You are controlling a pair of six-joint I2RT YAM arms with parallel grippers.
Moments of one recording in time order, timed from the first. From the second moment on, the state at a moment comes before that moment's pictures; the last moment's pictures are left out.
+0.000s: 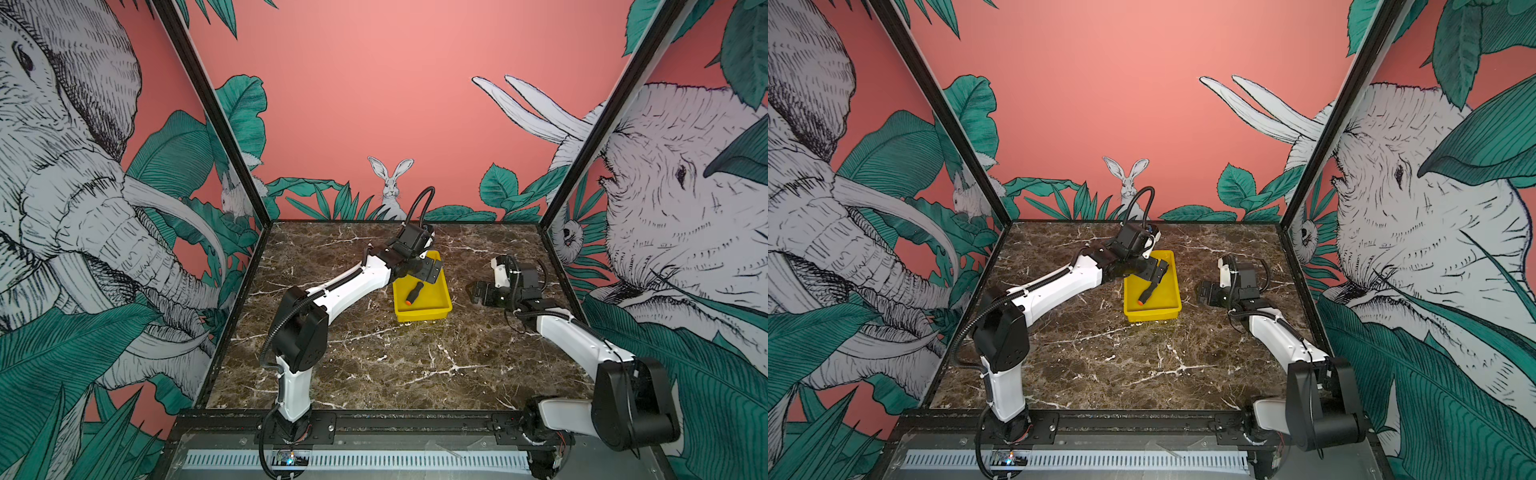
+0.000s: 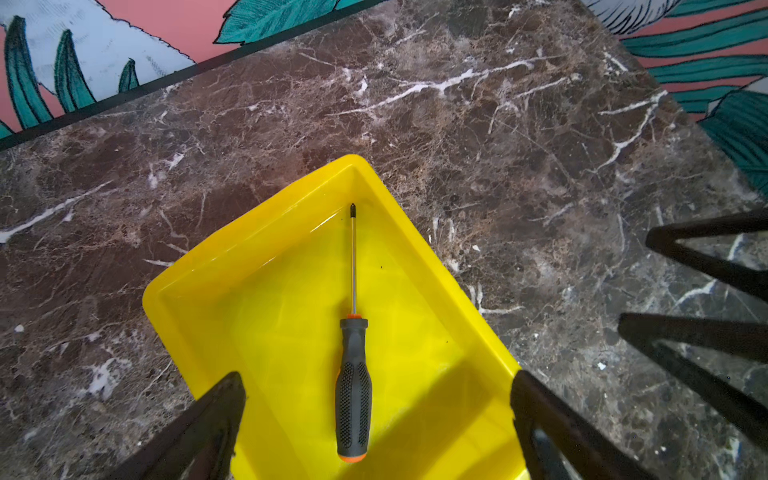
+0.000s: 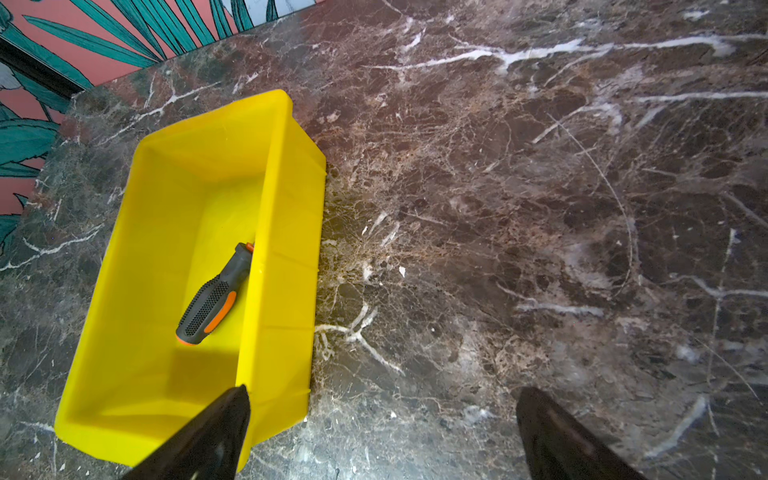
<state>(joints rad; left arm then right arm) -0.77 1.89 1.62 -0.52 -0.05 -0.17 0.15 1.31 0.73 -0.16 -0.25 0.25</state>
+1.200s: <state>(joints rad) -0.53 1.17 0.87 -0.18 -0.38 0.03 0.28 1.15 0.74 -0.08 -0.06 0.15</state>
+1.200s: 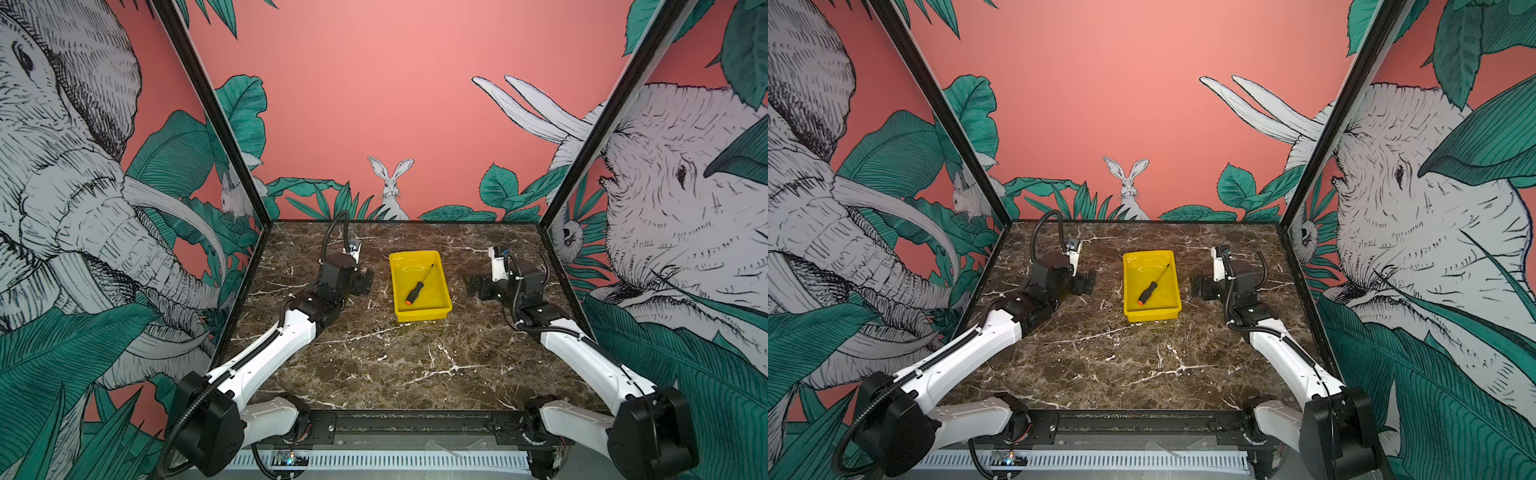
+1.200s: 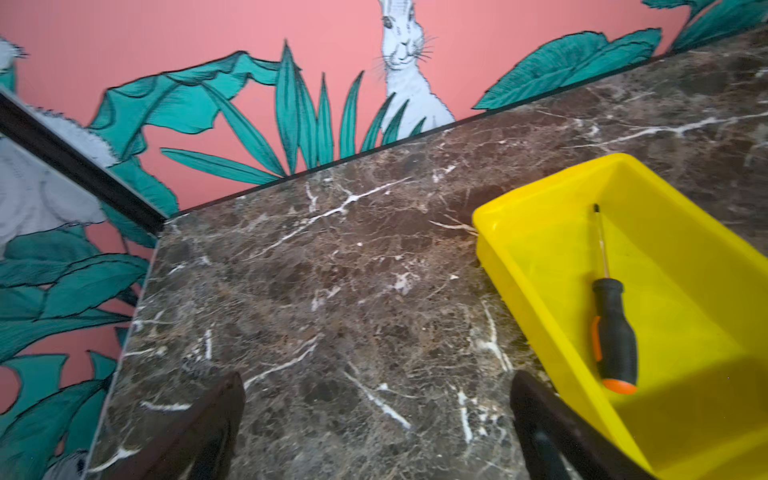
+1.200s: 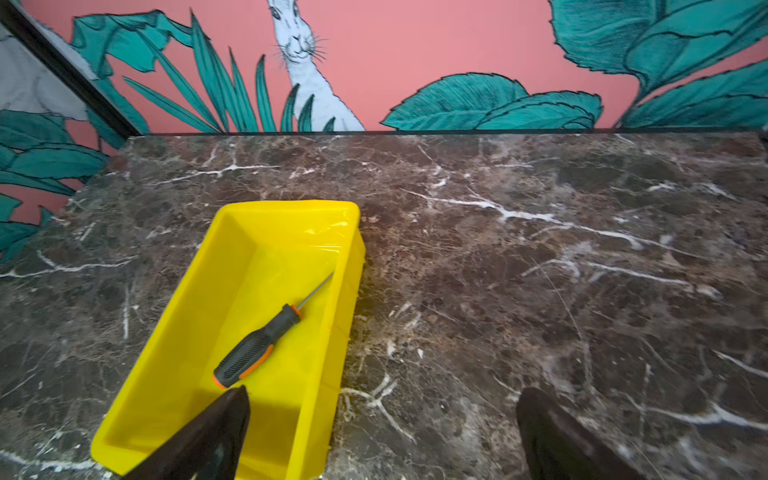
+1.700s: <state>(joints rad) -0.35 1.01 0.68 -0.04 -0.42 0.09 0.28 1.02 0.80 -0.21 0.28 0.13</state>
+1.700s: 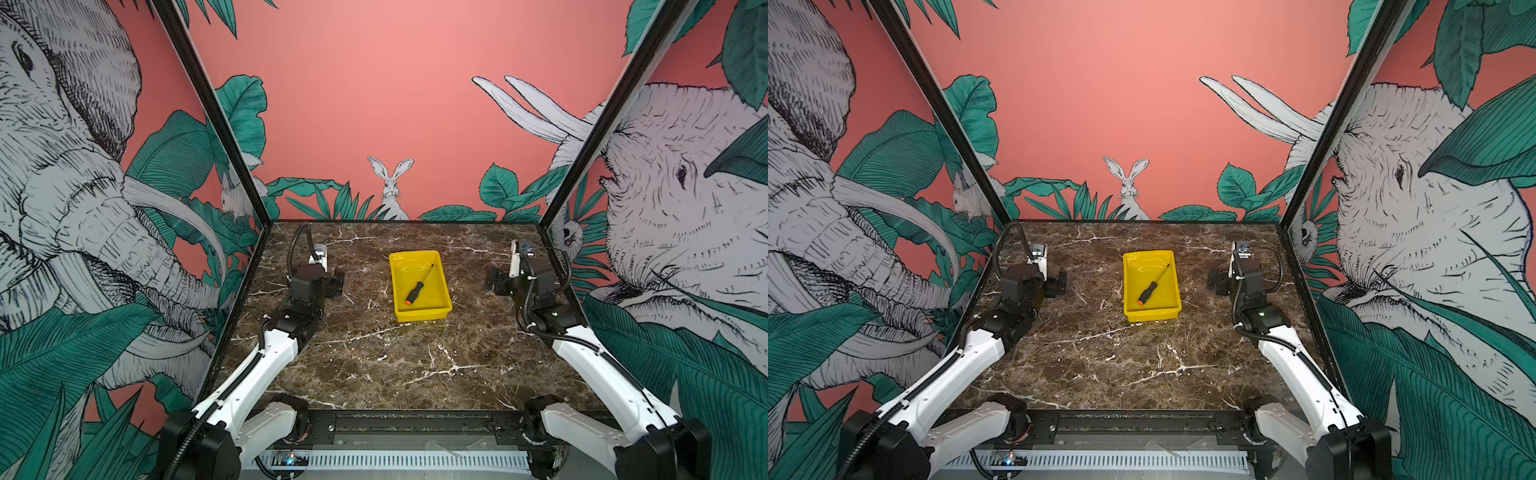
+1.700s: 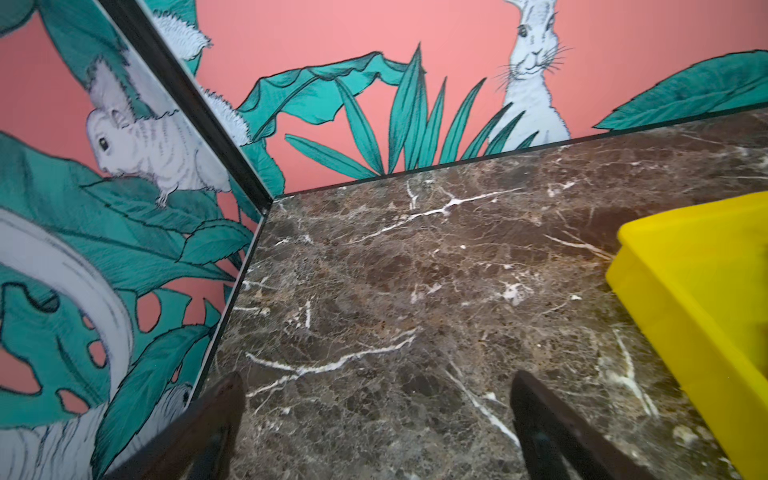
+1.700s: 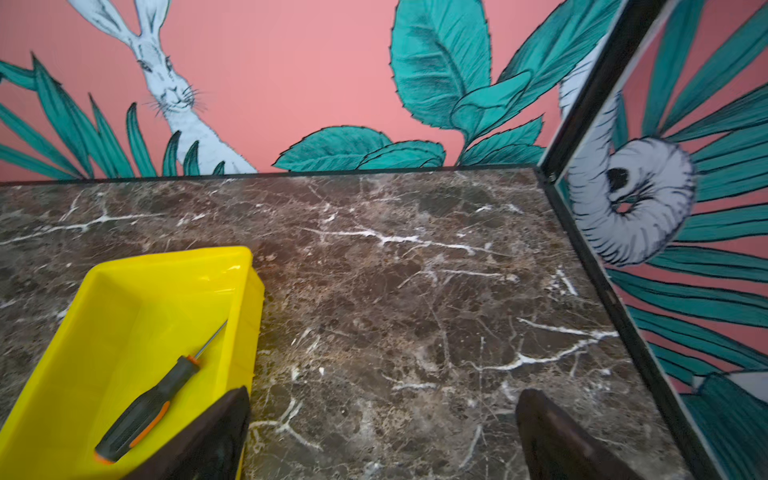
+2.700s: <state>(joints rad) -0.10 1.27 0.40 0.52 -0.18 0.11 0.14 1.14 0.47 0.29 0.22 -0.14</state>
